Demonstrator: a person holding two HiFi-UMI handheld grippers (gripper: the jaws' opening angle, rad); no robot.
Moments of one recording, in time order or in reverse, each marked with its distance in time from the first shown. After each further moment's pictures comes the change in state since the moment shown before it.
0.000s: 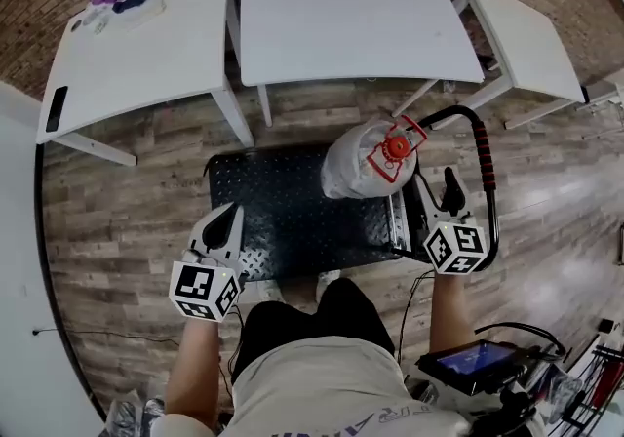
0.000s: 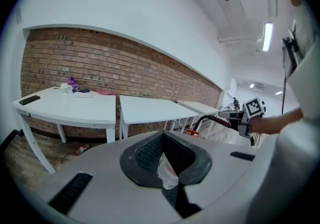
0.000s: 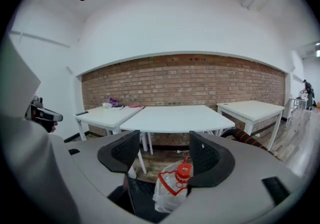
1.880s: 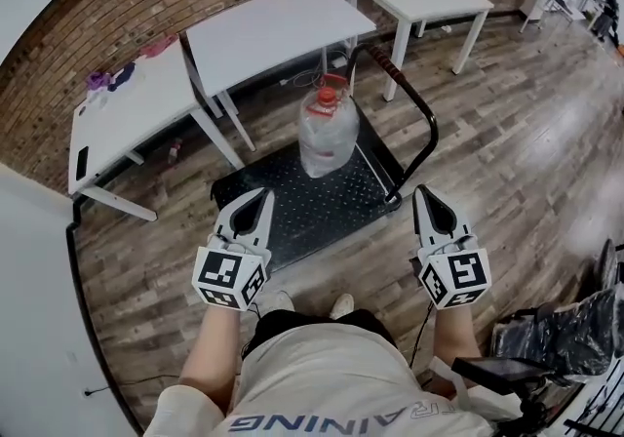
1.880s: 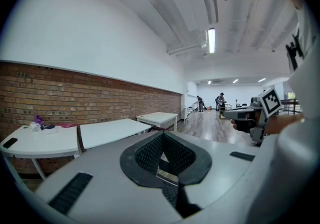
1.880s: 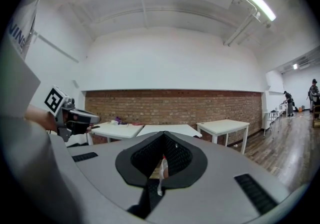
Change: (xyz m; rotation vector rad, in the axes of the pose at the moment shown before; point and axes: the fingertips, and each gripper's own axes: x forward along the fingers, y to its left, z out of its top) left arm -0.194 -0.253 0.018 0.315 -0.158 -0.339; right arm -0.419 0.090 0.008 -0.018 -0.247 -0.149
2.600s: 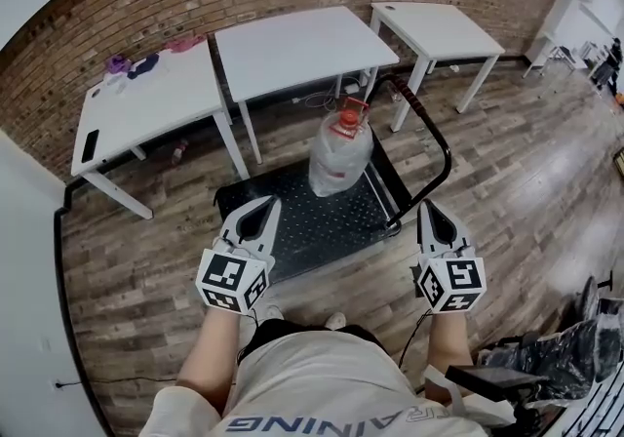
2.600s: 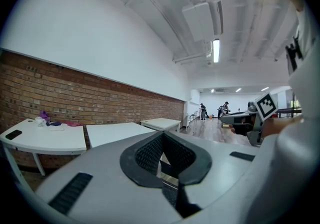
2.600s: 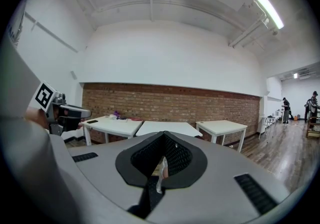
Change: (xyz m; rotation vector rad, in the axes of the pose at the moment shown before) left arm -0.054 0.054 0.001 -0.064 -0.073 0.017; right arm 0.023 0.055 0.013 -0.059 0.061 -0.043
